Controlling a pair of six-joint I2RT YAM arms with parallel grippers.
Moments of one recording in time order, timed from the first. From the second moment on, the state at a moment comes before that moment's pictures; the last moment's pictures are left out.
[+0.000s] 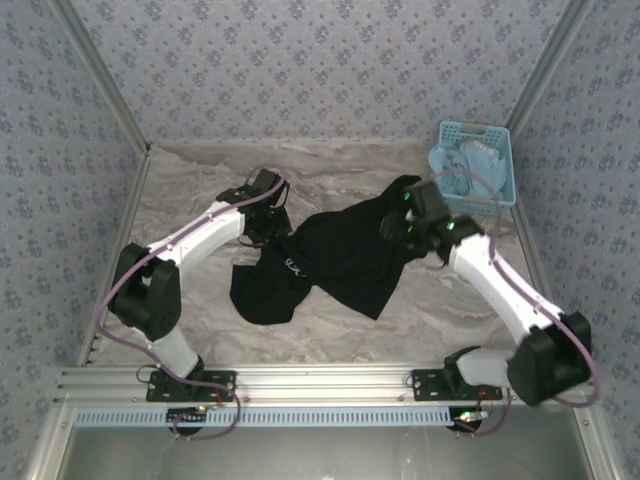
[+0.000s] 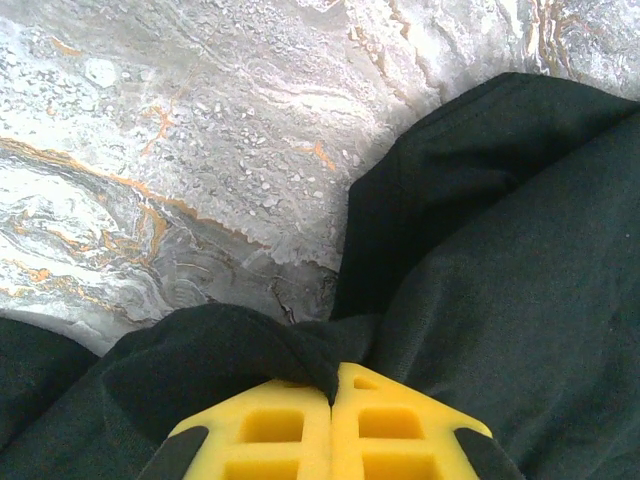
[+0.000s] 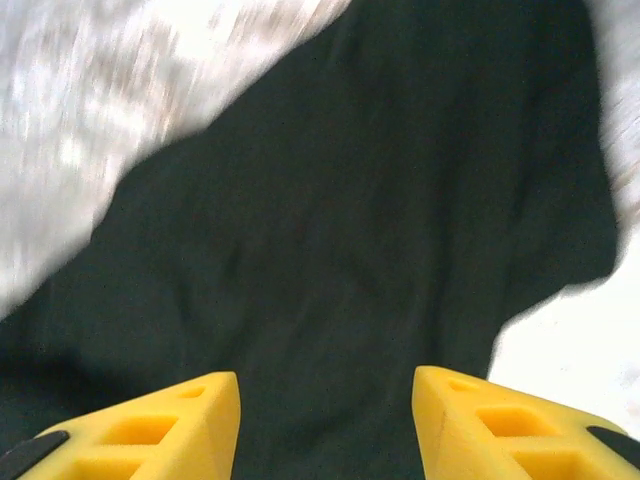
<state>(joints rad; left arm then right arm) -0.54 1.69 1.31 -0.77 0.00 -0.83 0.48 1.24 1.00 -0.70 0.02 0.61</state>
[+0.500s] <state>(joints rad) -0.53 1.69 1.30 -0.80 0.04 -0.79 0.98 1.51 0.84 -0.88 0.22 0.61</state>
